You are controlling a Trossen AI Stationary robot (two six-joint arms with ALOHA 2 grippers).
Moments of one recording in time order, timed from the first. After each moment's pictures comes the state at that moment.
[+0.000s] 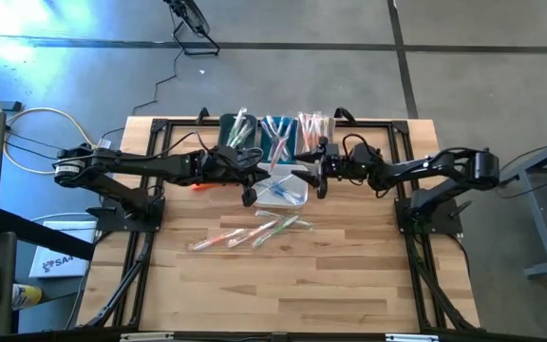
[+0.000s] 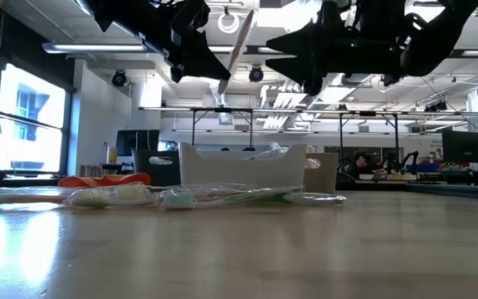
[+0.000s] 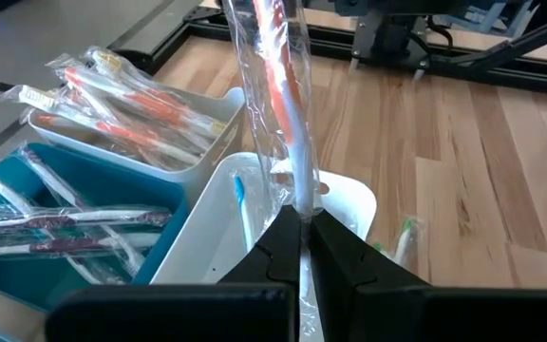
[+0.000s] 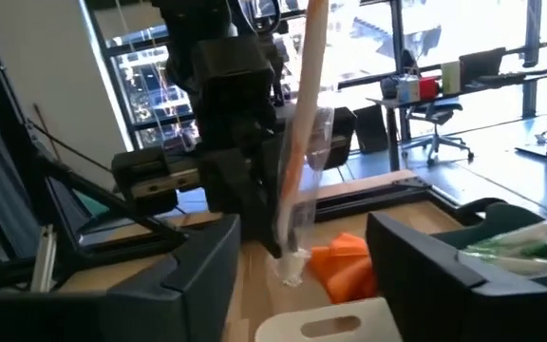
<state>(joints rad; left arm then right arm) 0.13 1.33 0.90 0.02 -0.11 -0.08 -0.28 1.43 0.53 1.00 -0.22 0.21</state>
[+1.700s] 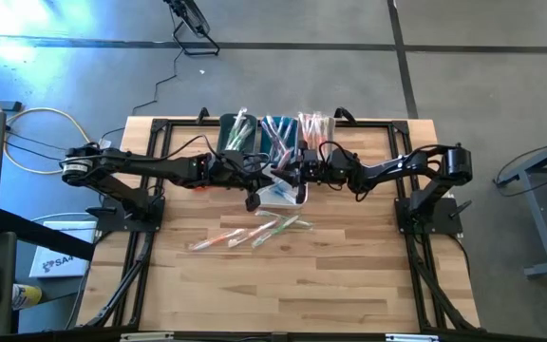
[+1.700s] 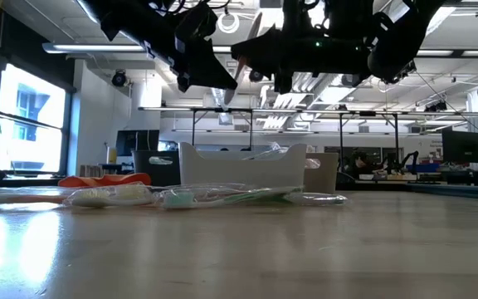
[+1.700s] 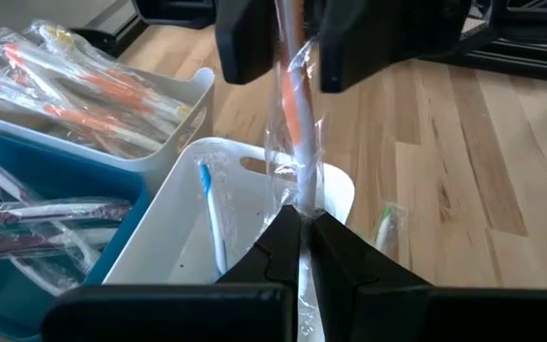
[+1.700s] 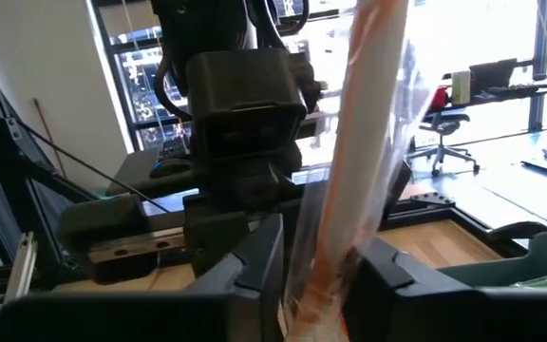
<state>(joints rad) 0.12 1.40 0.90 0.06 -0.07 -0.10 -0.18 1.66 0.73 1.05 -0.15 0.18</state>
